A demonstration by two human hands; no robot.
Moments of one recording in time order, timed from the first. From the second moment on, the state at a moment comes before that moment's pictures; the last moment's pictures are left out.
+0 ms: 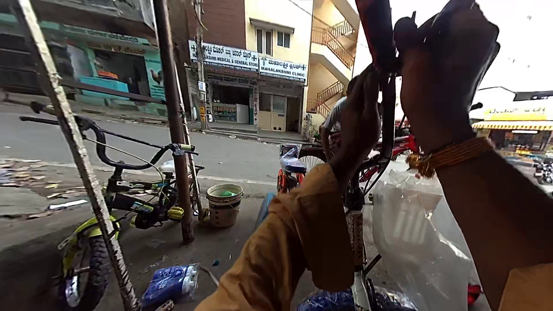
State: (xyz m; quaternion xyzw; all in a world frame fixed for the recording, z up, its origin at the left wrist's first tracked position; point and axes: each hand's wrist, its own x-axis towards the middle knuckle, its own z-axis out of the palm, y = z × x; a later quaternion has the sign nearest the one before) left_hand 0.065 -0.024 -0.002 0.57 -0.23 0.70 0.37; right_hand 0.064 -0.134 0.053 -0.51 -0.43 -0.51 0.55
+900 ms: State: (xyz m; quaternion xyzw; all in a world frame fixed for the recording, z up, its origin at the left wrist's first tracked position) left_hand -0.049 -0.035 0.015 0.62 -0.18 0.76 0.08; right_hand 0.041 -0.126 0.007 -0.35 -0.40 -0.06 0.85
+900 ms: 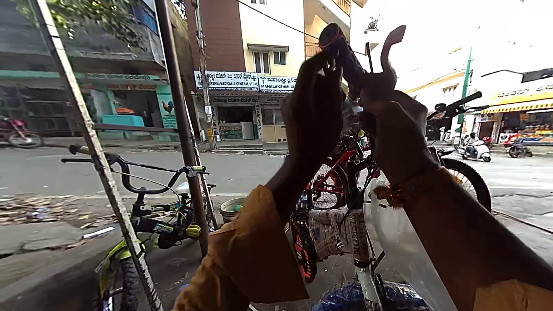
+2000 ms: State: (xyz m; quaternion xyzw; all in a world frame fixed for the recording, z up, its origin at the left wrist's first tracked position) left_hand -0.068 -0.047 0.001 0.88 -0.04 0.48 0.05; right_hand 0.060 -0.152 -0.028 -0.42 -0.53 -0.28 0.68
